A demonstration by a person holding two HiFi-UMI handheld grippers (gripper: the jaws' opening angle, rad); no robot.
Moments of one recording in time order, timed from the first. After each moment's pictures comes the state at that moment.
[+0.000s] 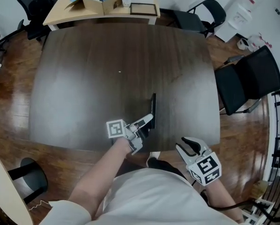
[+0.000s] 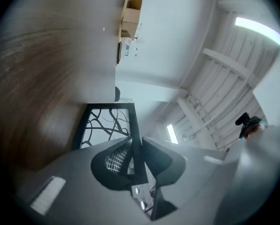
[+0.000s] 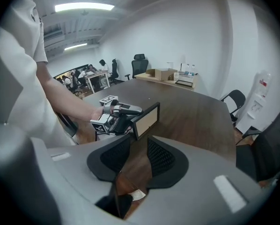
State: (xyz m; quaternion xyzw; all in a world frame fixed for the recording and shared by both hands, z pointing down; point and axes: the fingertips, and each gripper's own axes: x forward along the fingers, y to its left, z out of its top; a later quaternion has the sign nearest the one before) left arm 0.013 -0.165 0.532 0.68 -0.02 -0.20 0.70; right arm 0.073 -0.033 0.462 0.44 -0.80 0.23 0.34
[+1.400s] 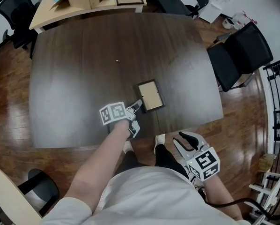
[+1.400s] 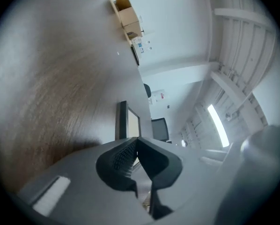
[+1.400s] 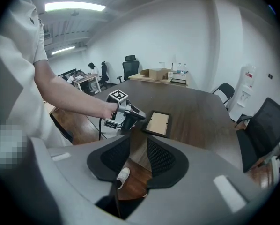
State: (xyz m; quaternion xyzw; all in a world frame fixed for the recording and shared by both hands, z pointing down) left arm -0.043 -0.187 0.610 0.74 -0.19 0.04 0.65; right arm 0.005 0.005 0.464 0.50 -0.76 0.26 0.31
